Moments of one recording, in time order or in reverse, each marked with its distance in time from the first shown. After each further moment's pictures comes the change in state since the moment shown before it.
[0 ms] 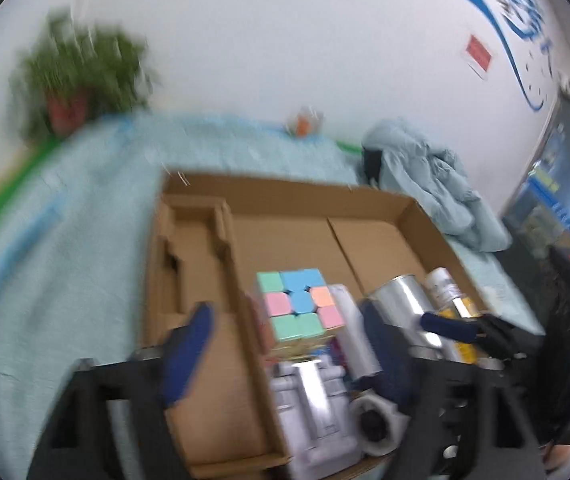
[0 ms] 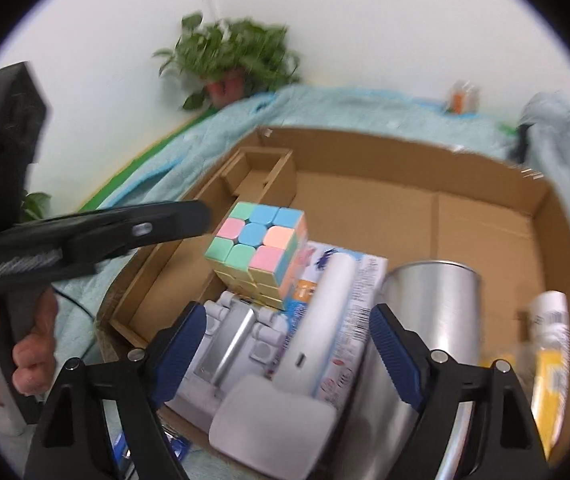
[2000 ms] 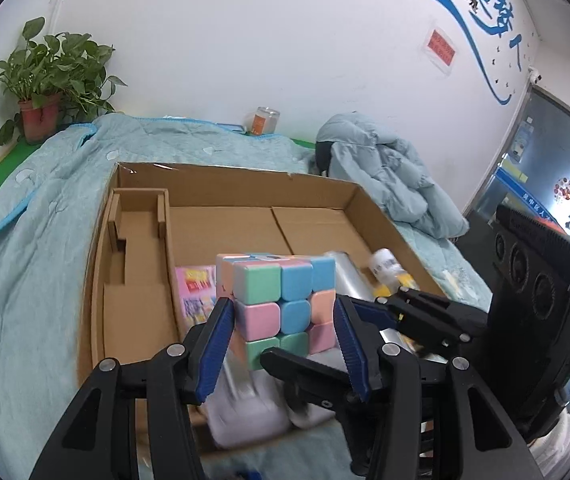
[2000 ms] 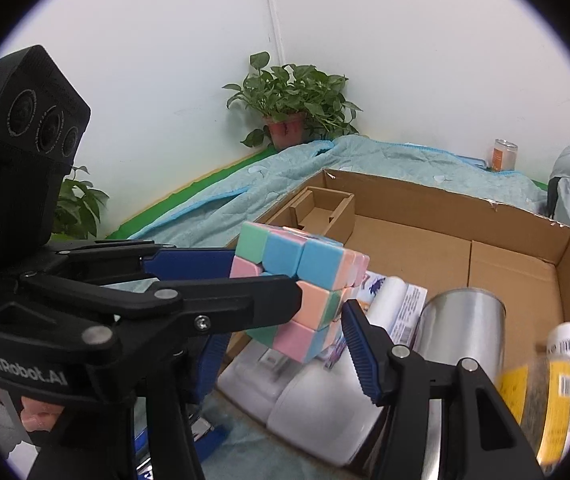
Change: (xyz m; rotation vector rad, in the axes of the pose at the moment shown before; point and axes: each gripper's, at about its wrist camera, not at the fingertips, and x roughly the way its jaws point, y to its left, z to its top) left arm -0.014 -0.042 -0.011 -0.001 0.055 -0.168; right arm -0.027 0.024 -0.011 -0.121 -0.141 0.181
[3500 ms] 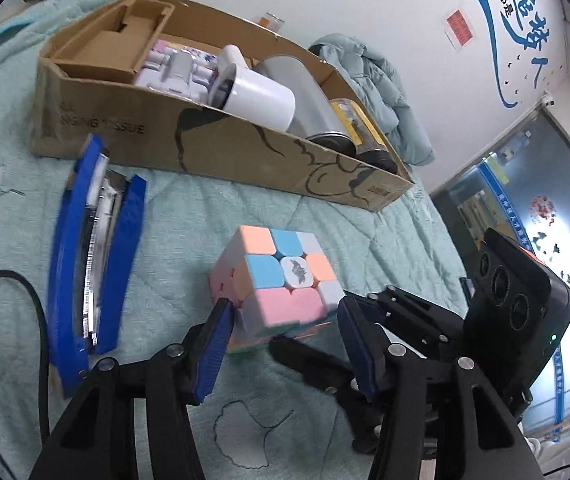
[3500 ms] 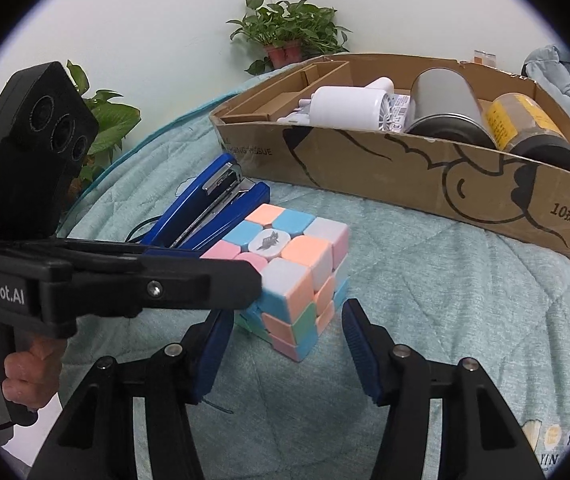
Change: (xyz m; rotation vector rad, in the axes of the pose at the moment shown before) left arm -0.025 -0.061 -0.215 -0.238 0.218 -0.160; right arm -0.072 0.034 -0.166 0.085 0.186 0.031
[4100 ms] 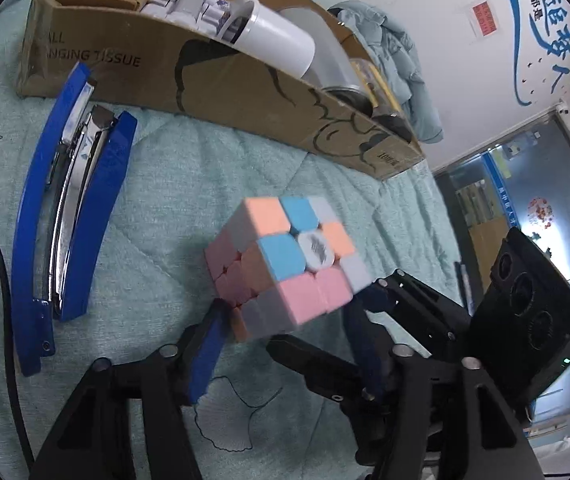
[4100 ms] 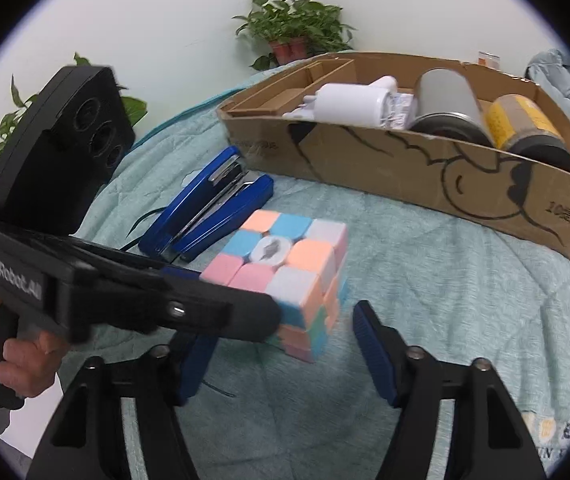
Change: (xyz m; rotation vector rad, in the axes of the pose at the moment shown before) left arm 0.025 0.005 -0.007 -0.091 0.155 -0.008; right arm -0.005 0.002 -0.004 -0.022 0.023 0.015
